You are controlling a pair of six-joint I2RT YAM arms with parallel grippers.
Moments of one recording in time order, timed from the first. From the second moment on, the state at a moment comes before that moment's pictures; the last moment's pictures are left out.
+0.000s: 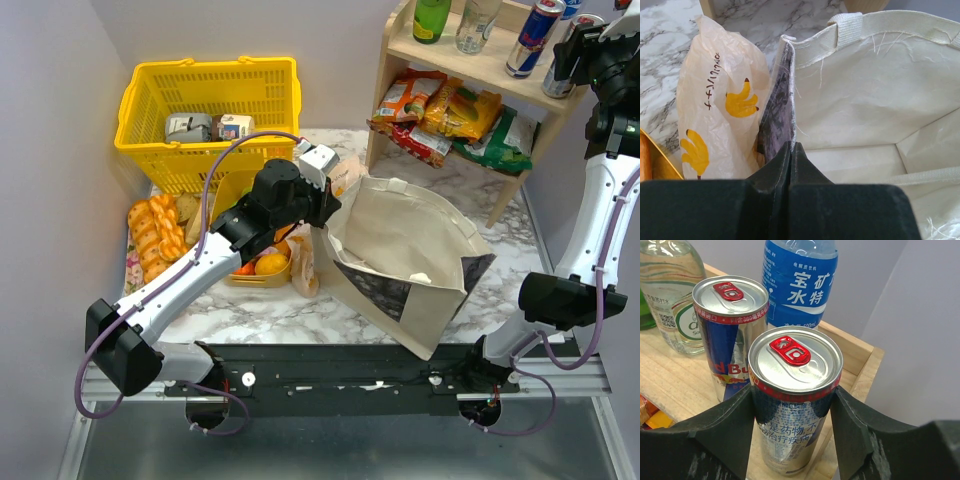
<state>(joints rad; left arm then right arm) -0.70 1.31 1.20 -0.23 0.17 -0.17 -0.32 1.68 2.23 -0.47 -0.33 -0.18</state>
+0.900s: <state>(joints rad) -0.73 1.31 1.21 -0.23 0.11 -0.14 -0.27 1.27 1.89 -0.30 -0.27 -0.05</state>
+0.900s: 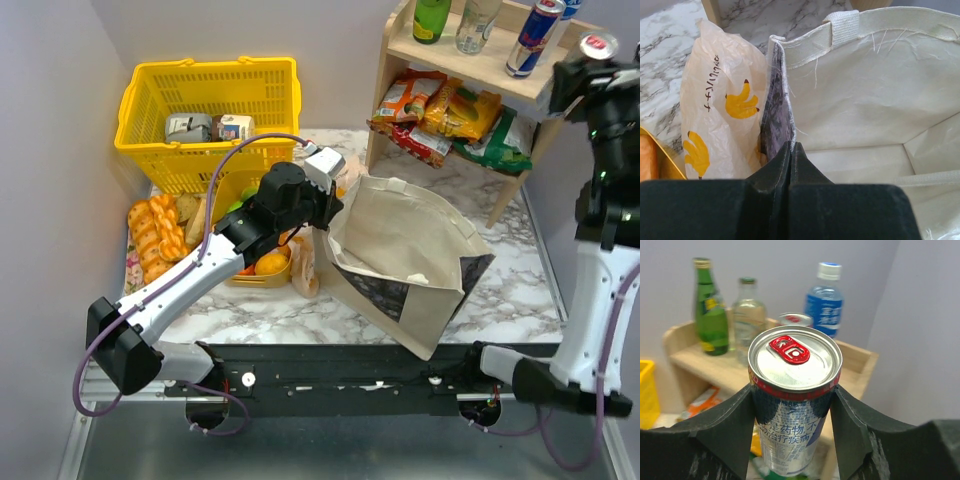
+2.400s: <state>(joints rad) -0.74 1.31 1.20 -0.23 0.03 -0.12 0.66 1.50 0.89 -0.27 -0.14 0.08</state>
